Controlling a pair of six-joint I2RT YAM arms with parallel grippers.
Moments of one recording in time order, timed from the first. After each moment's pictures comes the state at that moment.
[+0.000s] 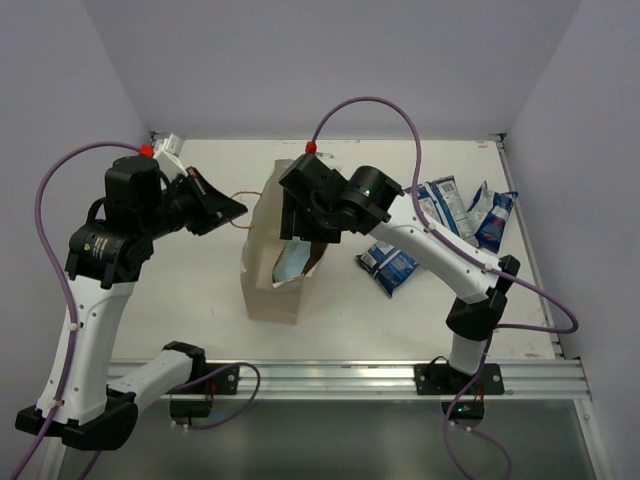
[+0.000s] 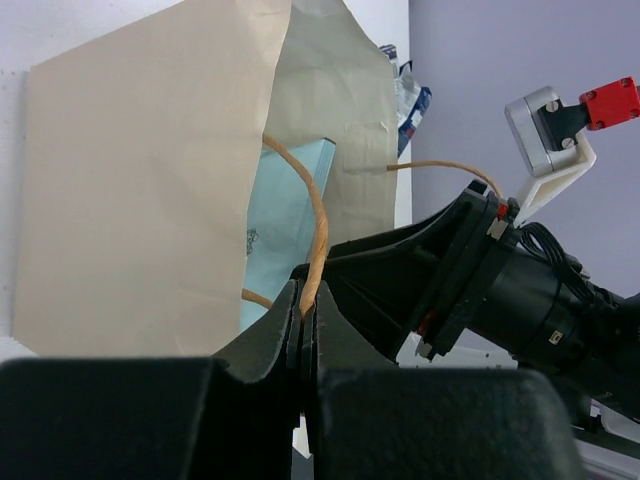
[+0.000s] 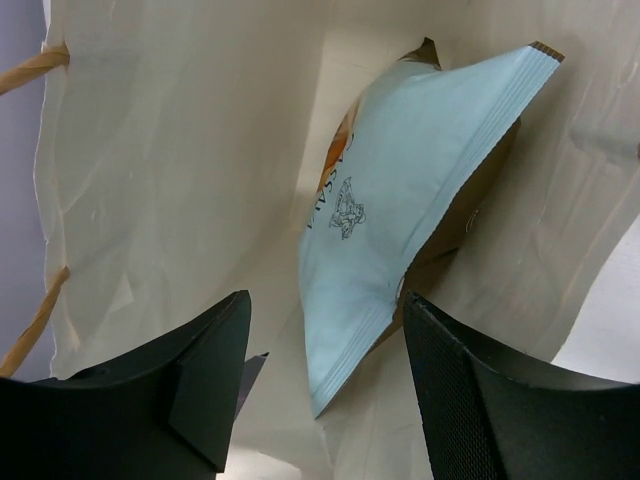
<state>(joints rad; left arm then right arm) -0.25 1.02 1.51 -0.99 0.36 -0.81 1.04 1.83 2.18 -1.31 0.25 0.95</state>
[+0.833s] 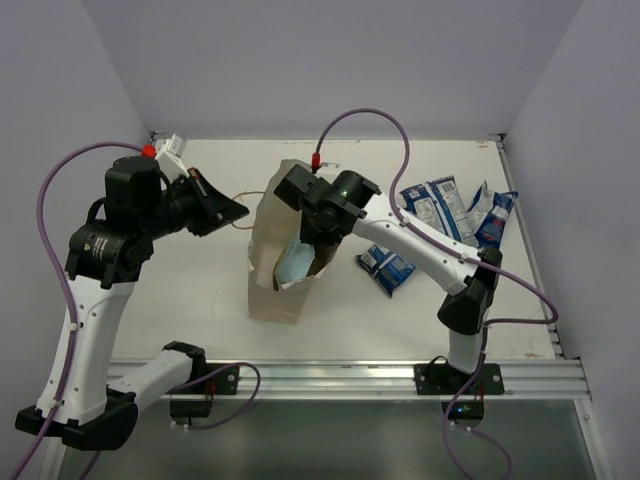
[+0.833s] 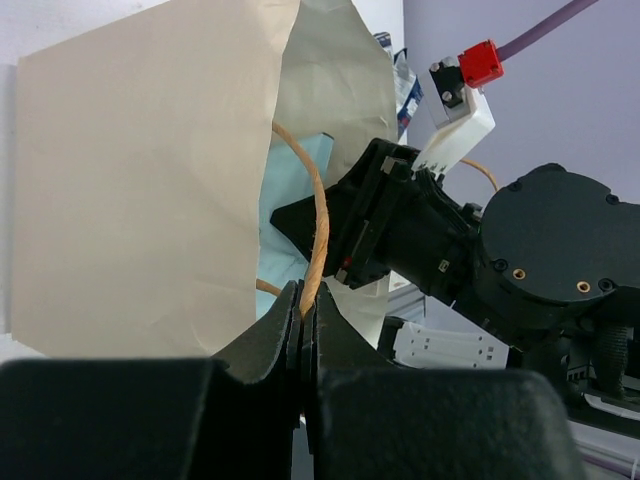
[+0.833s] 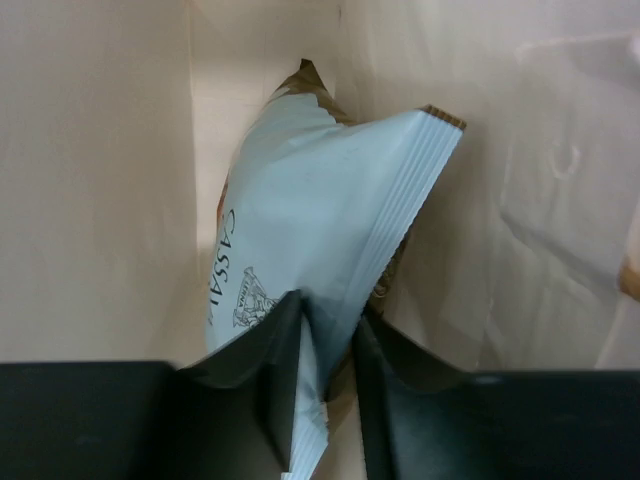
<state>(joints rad) -0.25 1.02 1.51 -1.00 0.39 -0.80 1.00 1.87 2.06 -1.33 0.38 1.02</state>
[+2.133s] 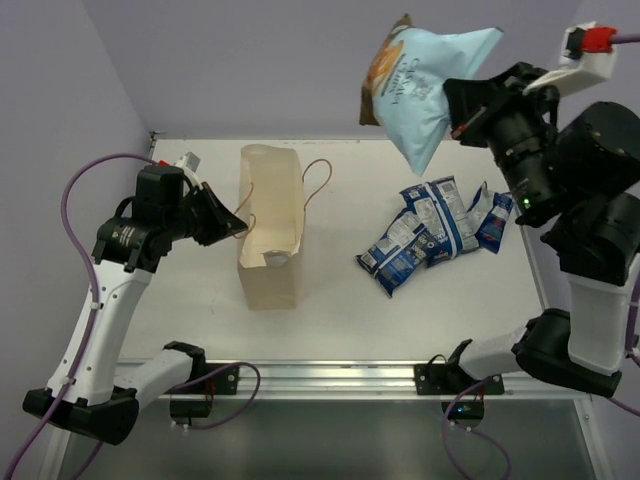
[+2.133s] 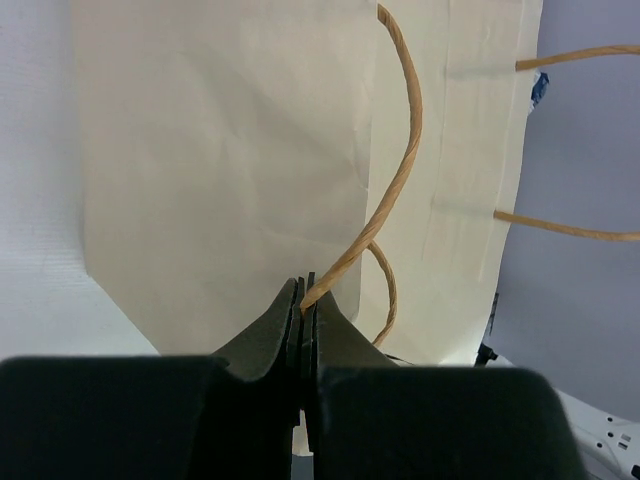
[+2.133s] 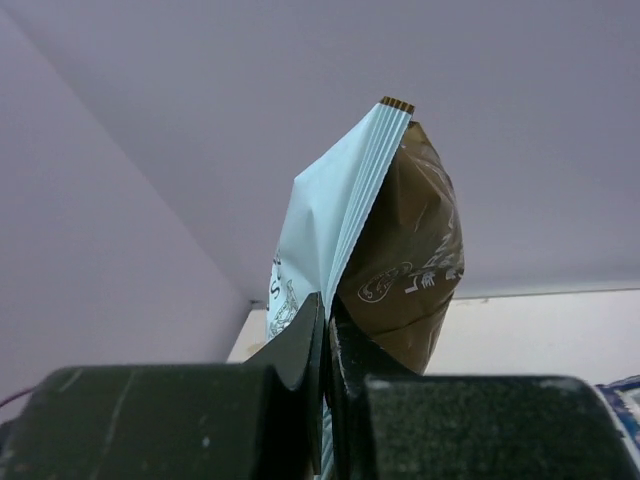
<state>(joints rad) -0.25 1.04 1.34 -1.00 0.28 -0.75 0.85 1.41 2.43 -0.86 0.57 0.36</state>
